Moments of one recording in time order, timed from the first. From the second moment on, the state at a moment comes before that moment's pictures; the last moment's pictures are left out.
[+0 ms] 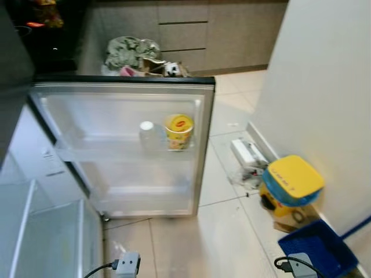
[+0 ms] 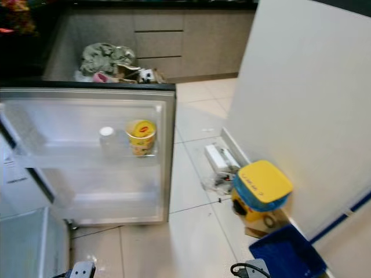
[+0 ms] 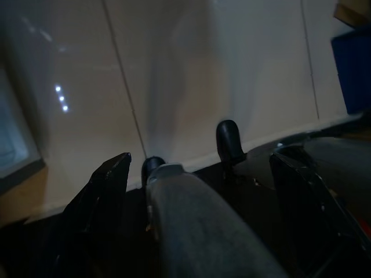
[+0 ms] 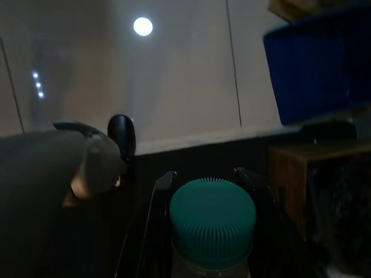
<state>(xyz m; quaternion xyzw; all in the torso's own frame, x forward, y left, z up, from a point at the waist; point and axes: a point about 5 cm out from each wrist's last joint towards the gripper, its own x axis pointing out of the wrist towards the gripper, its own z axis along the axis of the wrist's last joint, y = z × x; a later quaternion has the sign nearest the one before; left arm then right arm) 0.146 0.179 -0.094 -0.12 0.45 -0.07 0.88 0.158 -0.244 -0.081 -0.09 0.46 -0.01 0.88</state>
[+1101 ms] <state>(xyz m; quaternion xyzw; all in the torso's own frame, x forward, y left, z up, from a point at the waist) 0.147 0.175 -0.094 -0.13 0.44 -0.10 0.88 0.170 -0.236 -0.077 -0.08 0.43 0.01 0.90</state>
